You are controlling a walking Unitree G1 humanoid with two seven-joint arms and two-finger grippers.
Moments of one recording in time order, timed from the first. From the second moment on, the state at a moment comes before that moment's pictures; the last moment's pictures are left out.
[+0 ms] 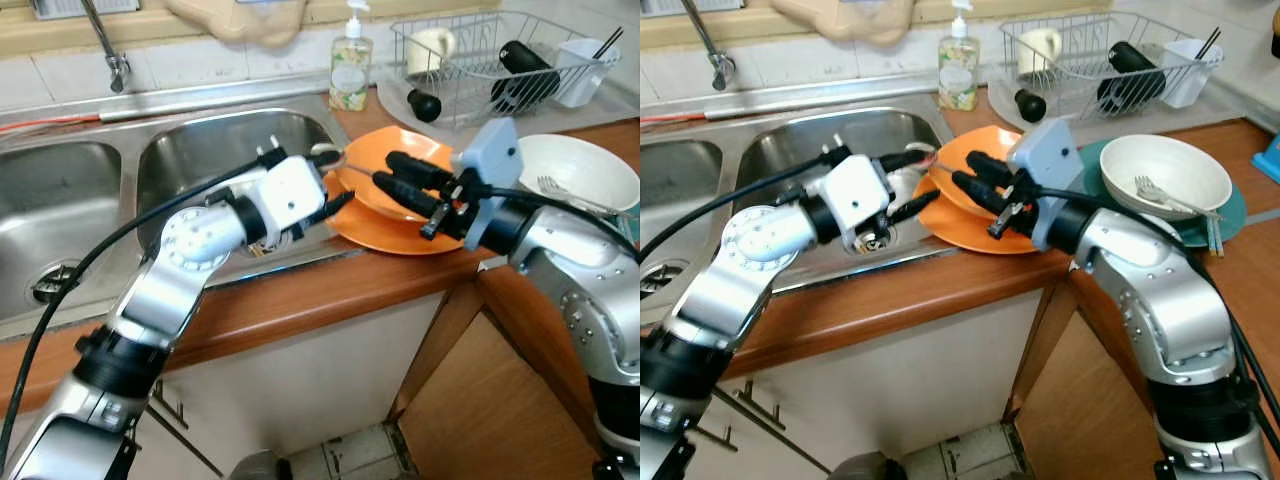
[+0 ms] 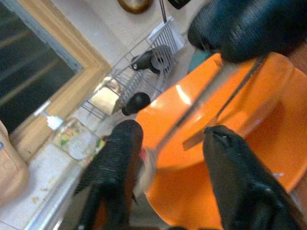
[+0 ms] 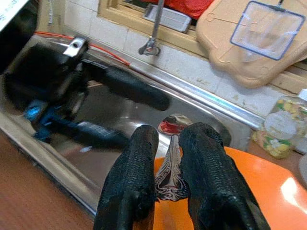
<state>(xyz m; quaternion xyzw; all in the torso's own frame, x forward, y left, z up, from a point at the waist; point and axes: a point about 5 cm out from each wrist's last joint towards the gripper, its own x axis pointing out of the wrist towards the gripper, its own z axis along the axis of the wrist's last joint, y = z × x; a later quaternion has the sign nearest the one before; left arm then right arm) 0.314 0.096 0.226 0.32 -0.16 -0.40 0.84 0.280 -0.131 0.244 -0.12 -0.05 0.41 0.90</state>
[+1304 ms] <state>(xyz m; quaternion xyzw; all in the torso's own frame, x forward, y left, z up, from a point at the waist) 0.325 0.089 0.213 0.43 -0.19 -0.37 0.80 0.282 -0.118 0.250 -0.11 -0.06 0.42 0.90</state>
